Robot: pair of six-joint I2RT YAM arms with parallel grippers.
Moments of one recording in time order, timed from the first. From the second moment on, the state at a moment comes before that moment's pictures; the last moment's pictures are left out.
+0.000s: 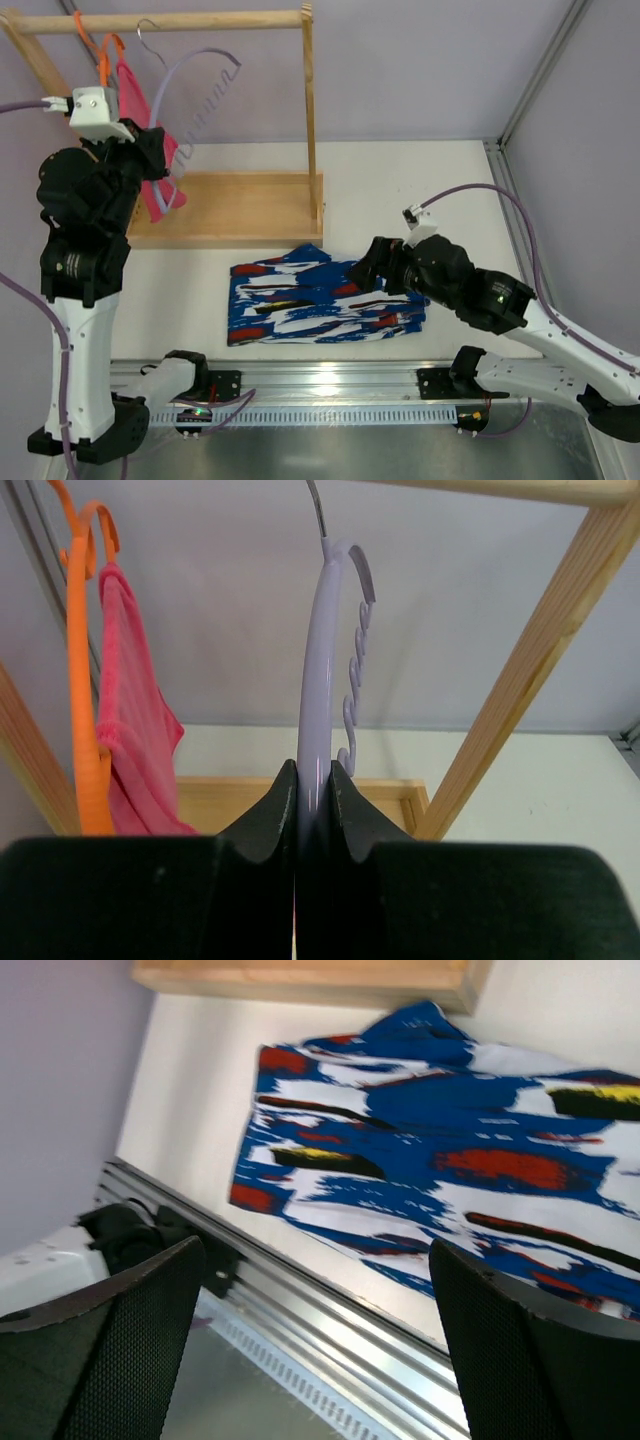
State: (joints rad) left arm -0.15 1.07 1.72 -0.57 -0.09 -0.11; right arm 0.98 0.83 0.95 -0.64 0.20 0.80
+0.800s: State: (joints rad) left arm -0.15 0.58 1.20 -0.67 0.26 -0.27; right arm 1.13 1.81 1.97 -0.41 0.22 1.12
